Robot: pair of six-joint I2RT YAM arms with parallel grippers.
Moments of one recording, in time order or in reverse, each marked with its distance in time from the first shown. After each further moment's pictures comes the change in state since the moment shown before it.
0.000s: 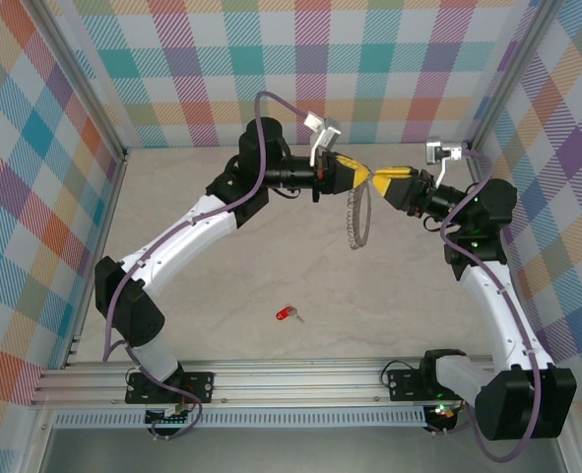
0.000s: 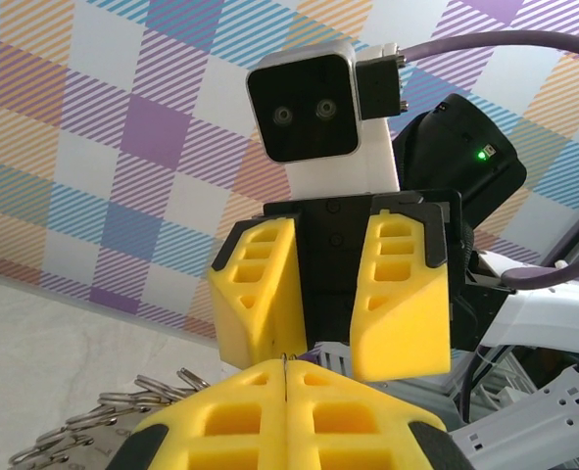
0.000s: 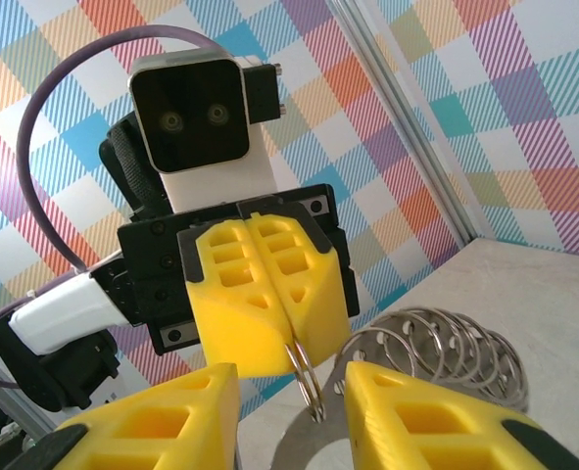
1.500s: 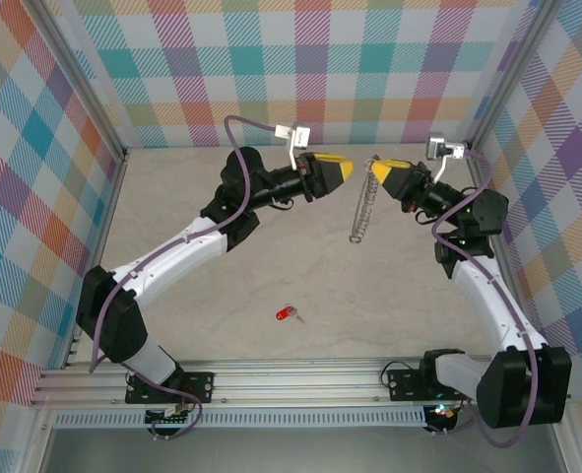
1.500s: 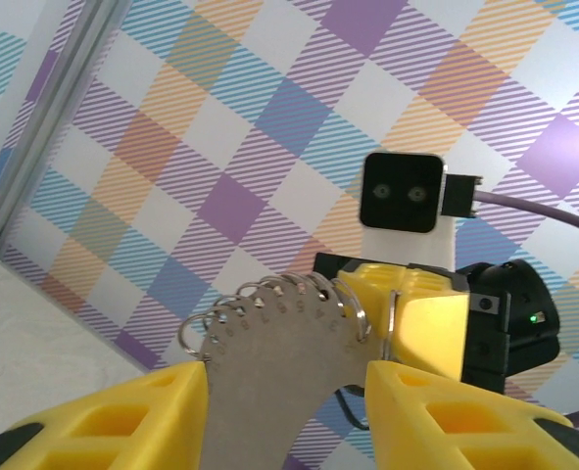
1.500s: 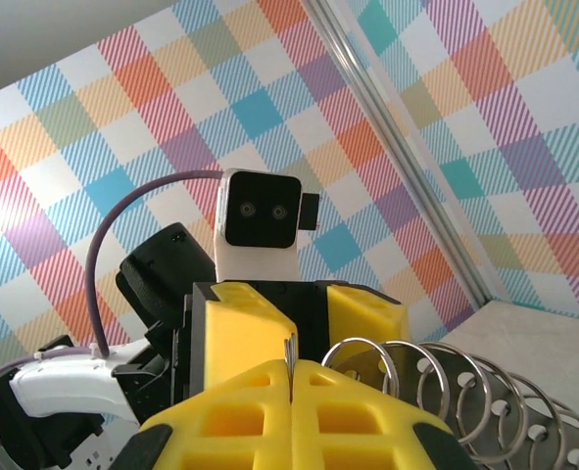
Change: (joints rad) left arm -0.002 -0.131 -0.336 0.416 -0.288 -0.357; right arm 0.045 0.072 -0.061 0.356 0.132 0.181
